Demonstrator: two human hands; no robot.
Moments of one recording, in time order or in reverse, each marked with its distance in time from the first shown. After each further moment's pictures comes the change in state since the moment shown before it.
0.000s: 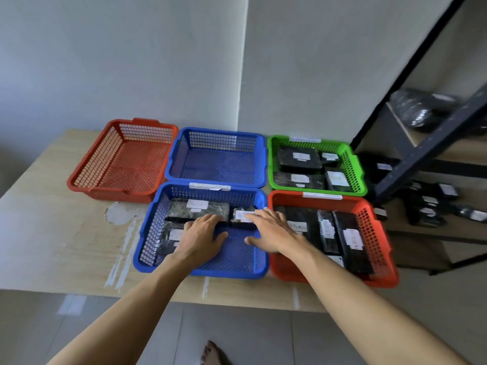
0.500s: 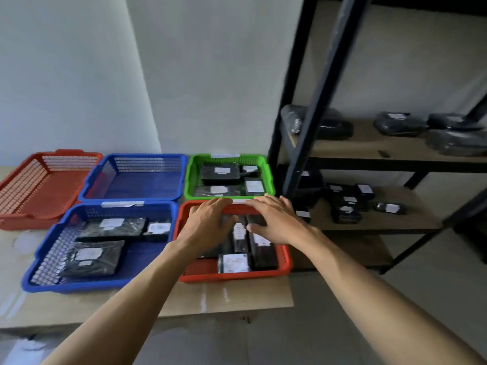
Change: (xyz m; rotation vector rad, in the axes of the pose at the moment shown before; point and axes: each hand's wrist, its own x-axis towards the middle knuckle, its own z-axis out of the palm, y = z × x) left_hand -0.002 0.284 0.035 -0.114 0.177 0.298; right_hand -0.196 0.200 -0.082 0.022 0.335 0.003
